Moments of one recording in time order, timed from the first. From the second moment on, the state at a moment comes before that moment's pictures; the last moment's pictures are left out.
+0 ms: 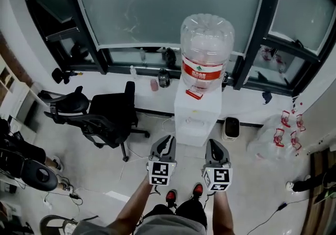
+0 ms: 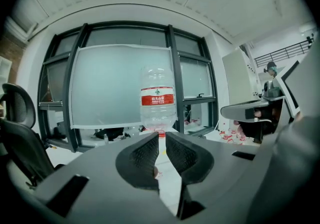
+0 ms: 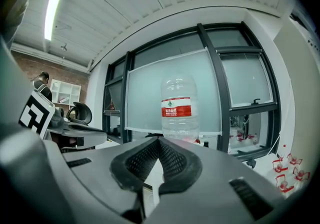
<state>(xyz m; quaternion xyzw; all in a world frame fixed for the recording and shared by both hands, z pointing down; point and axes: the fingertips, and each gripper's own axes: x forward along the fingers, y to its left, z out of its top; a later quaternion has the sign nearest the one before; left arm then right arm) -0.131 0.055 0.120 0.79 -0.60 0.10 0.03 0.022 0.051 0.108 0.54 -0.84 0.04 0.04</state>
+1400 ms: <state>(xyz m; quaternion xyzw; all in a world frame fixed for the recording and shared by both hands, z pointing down) -0.151 0.128 0.110 0.82 -0.57 0.10 0.03 0.013 0.127 0.103 0.56 -0.83 0.02 0.05</state>
